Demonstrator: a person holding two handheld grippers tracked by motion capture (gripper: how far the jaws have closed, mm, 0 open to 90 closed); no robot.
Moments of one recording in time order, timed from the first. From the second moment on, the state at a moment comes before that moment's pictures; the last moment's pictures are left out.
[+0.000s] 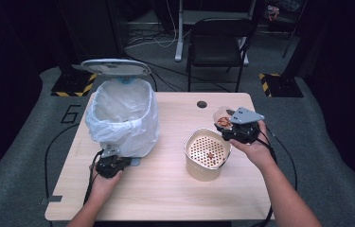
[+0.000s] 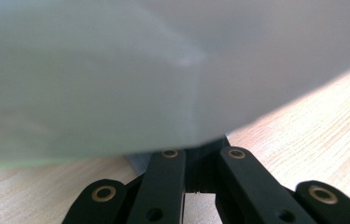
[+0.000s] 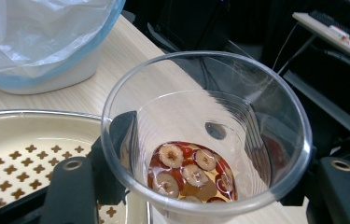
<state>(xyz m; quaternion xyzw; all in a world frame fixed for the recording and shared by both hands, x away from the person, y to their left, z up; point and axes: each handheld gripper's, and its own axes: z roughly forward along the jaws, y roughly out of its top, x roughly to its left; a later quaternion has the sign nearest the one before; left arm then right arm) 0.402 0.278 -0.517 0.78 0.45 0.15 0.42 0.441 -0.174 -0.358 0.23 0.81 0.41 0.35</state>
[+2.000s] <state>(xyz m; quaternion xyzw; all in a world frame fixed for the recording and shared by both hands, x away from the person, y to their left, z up) 0.402 0.278 -0.517 0.78 0.45 0.15 0.42 0.414 -0.144 -0.377 0.01 0.84 0.24 0.48</state>
